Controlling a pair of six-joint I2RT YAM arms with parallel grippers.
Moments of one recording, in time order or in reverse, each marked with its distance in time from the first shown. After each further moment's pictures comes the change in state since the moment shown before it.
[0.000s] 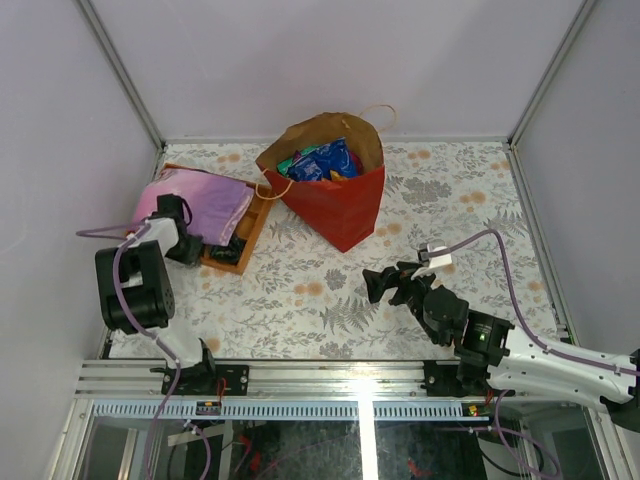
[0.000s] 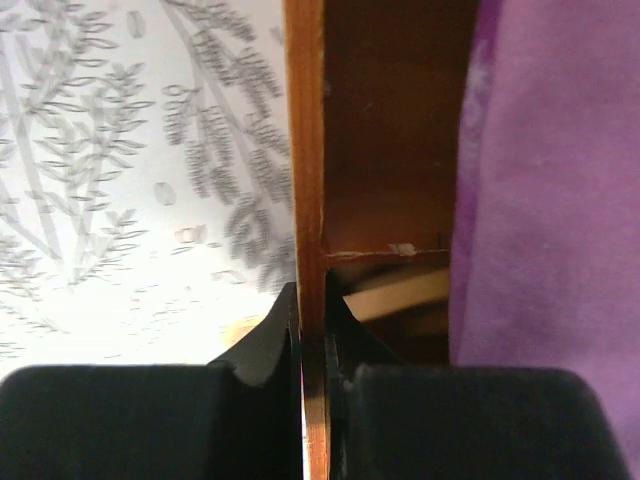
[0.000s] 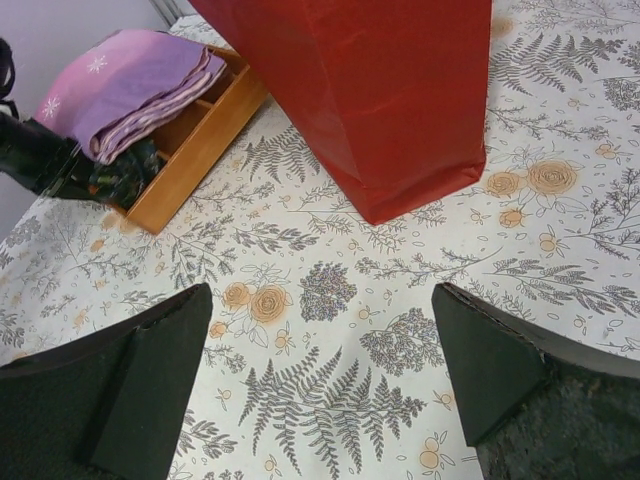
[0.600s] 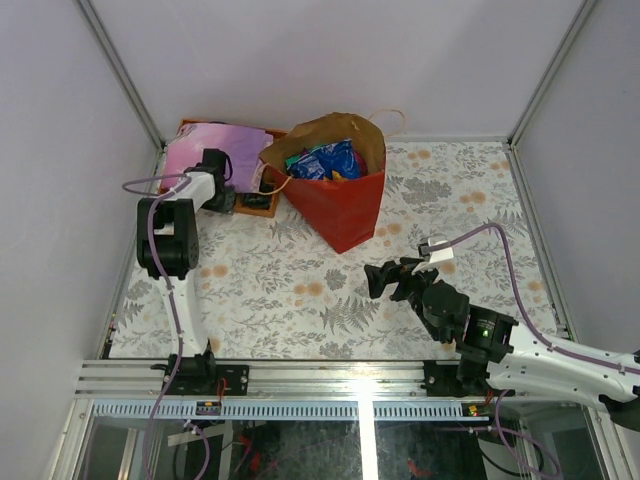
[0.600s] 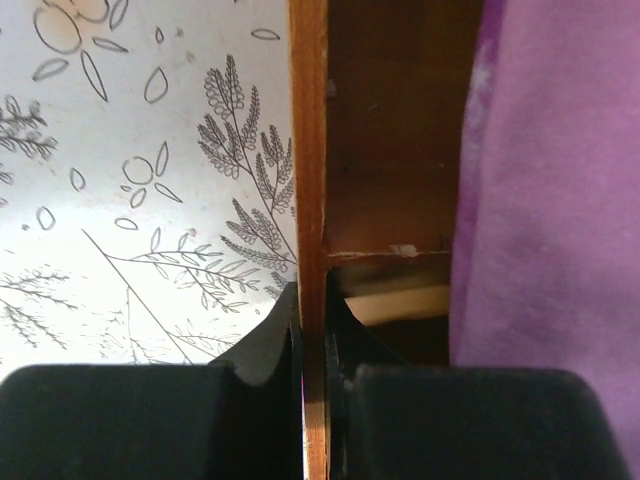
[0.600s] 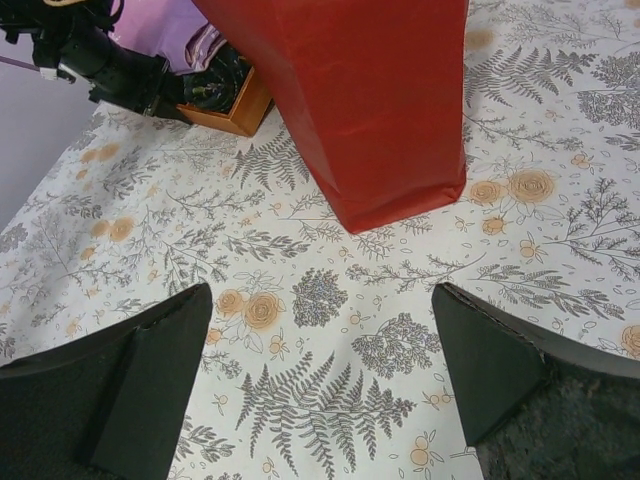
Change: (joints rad) left arm -0.216 0.497 0.631 -0.069 -0.069 -0.362; right arm 0.000 0.027 0.085 -0.074 0.024 -0.013
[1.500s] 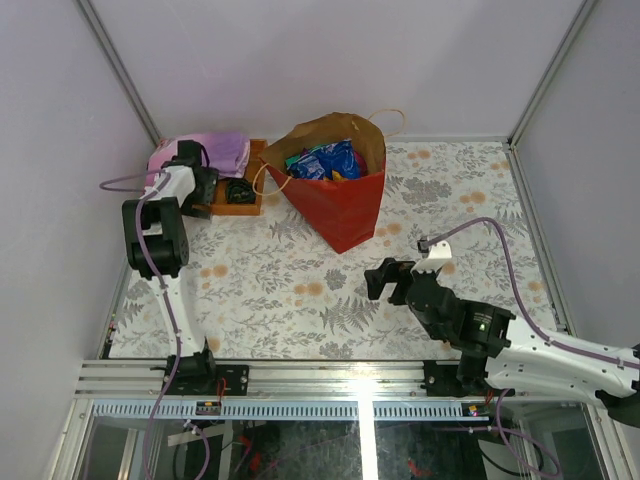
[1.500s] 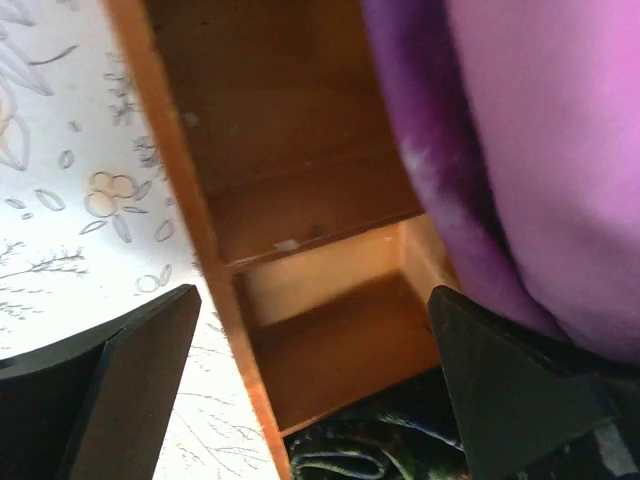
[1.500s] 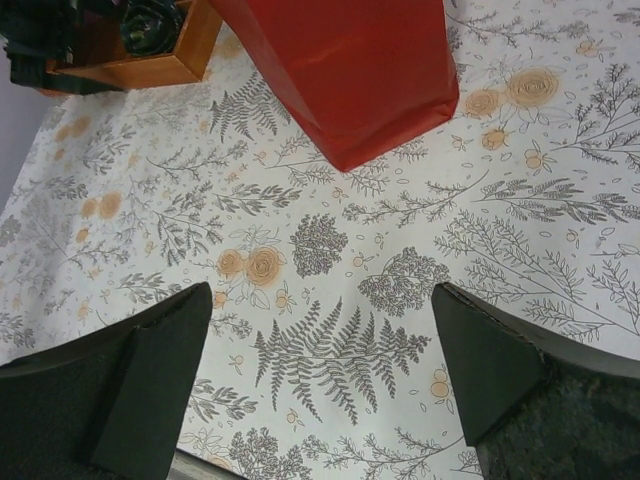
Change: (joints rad) left arm 0.103 0.014 0.087 -0.031 0.000 0.010; right arm 0.000 0.061 0.088 -0.266 0.000 0.287
